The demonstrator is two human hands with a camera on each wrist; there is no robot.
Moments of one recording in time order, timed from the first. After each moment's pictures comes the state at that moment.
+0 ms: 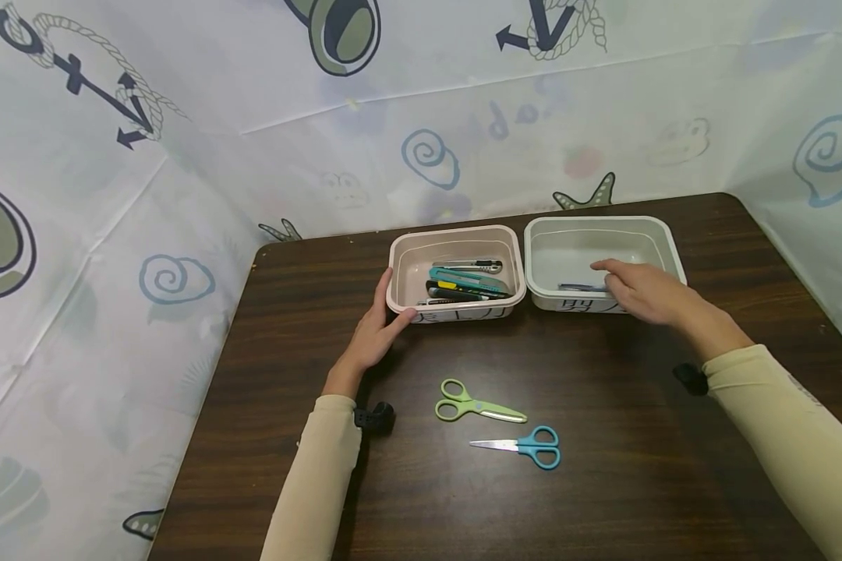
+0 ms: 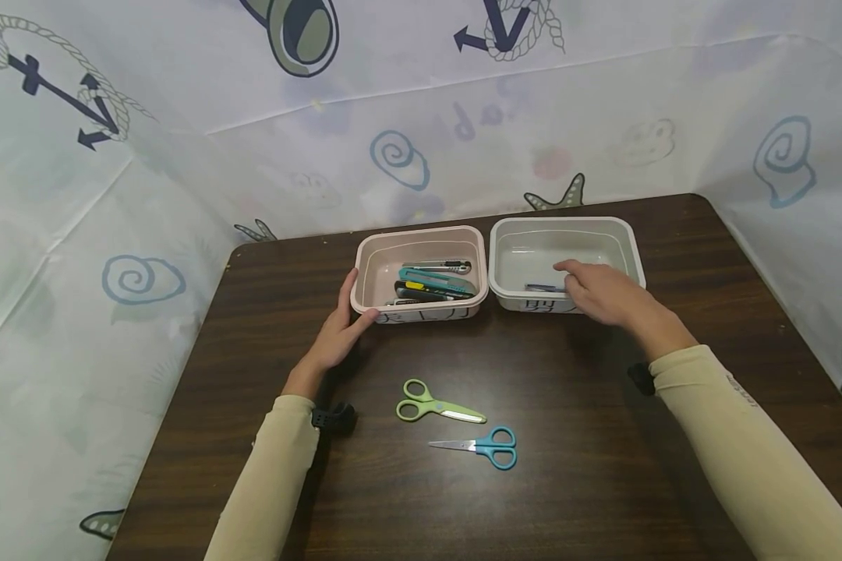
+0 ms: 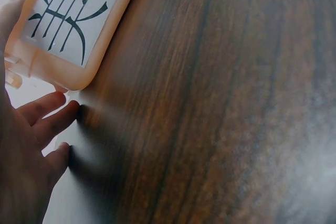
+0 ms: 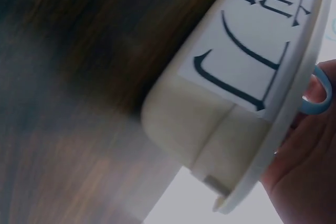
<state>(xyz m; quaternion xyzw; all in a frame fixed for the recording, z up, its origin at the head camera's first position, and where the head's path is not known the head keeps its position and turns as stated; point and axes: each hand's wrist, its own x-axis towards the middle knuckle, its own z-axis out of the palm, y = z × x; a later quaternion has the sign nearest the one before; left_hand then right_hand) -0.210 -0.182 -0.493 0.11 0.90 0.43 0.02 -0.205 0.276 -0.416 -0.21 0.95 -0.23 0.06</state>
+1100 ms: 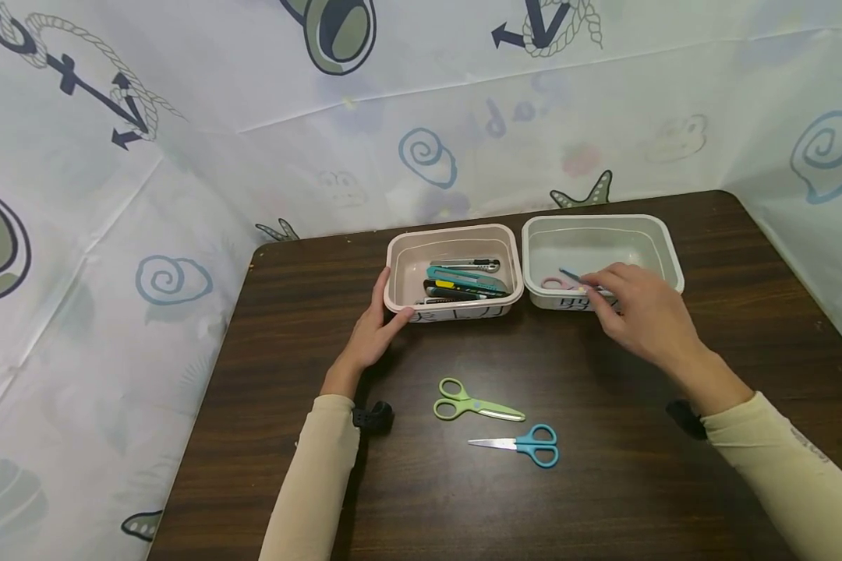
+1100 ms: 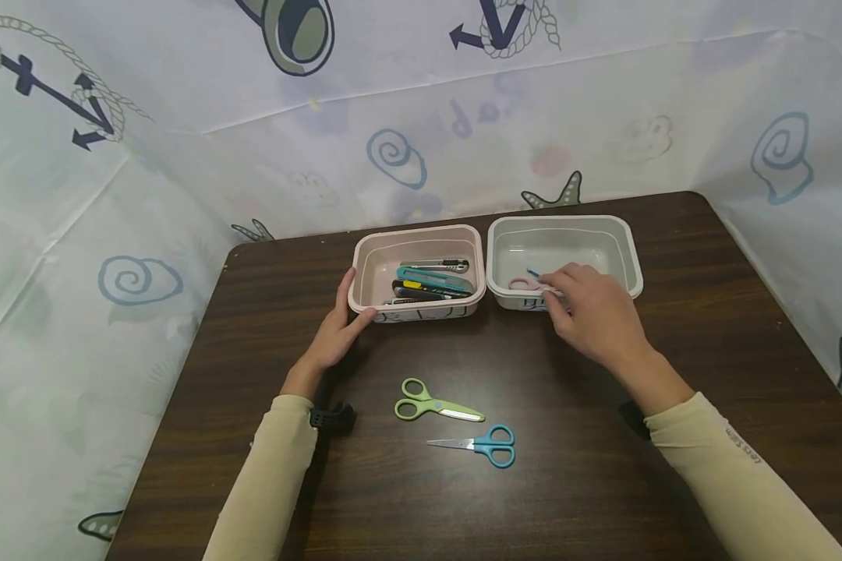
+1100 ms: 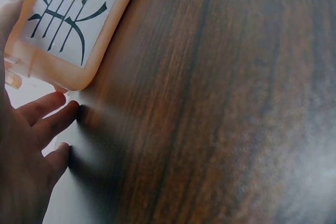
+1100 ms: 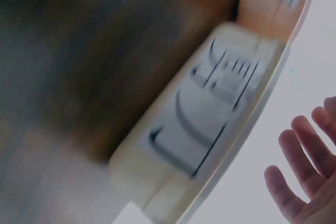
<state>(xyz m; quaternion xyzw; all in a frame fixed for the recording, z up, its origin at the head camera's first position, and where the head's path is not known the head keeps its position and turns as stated) -0.212 -0.182 -0.496 0.11 0.90 0.43 0.02 -0.155 0.242 -0.418 -0.24 0.92 -0.21 -0.23</state>
